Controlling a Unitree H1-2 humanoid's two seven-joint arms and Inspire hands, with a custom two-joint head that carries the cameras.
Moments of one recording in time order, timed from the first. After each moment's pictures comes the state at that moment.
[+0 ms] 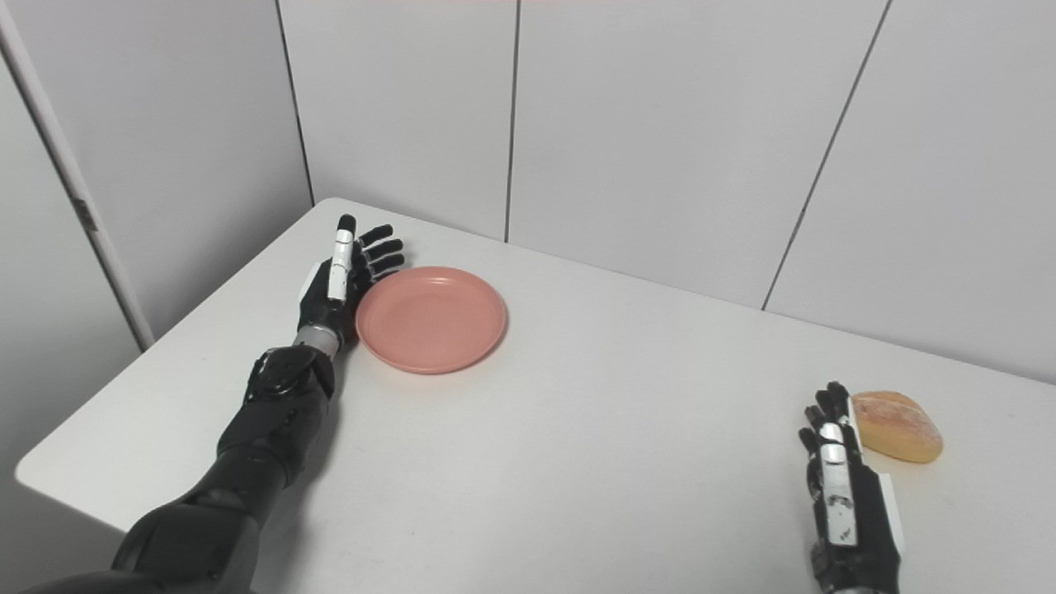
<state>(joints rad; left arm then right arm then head) -0.61 0.31 0.29 0.91 -0.30 -0.27 -0.08 -0.25 -0.08 -0.03 0.24 0.15 -0.15 0.16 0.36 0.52</state>
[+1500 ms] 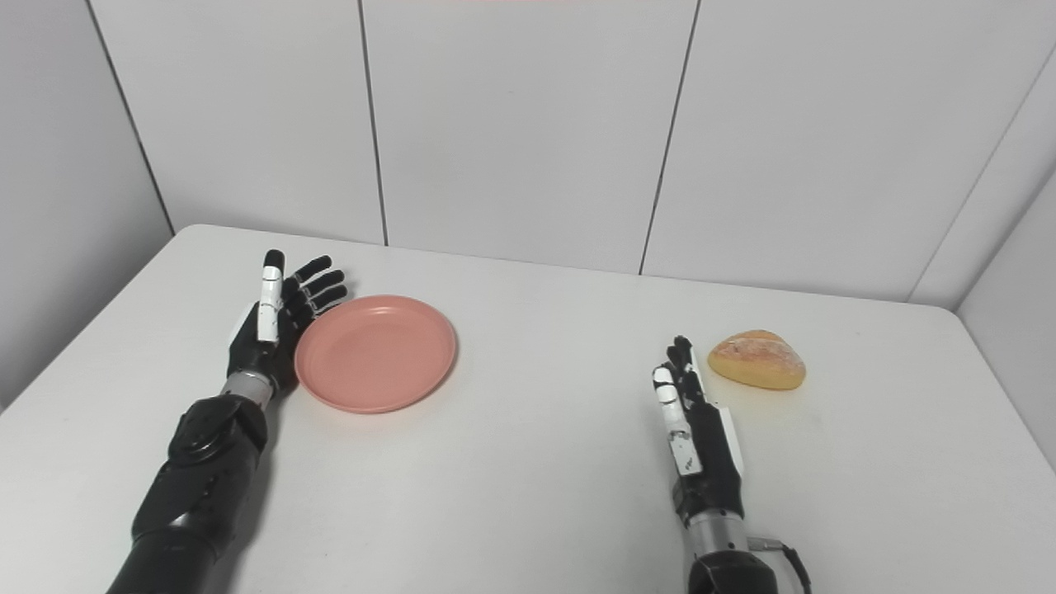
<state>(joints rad) -0.54 0.21 0.24 0.68 -0.31 -0.10 -0.13 -0.24 0.02 0.01 0.19 0.07 -0.06 0.07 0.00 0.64</state>
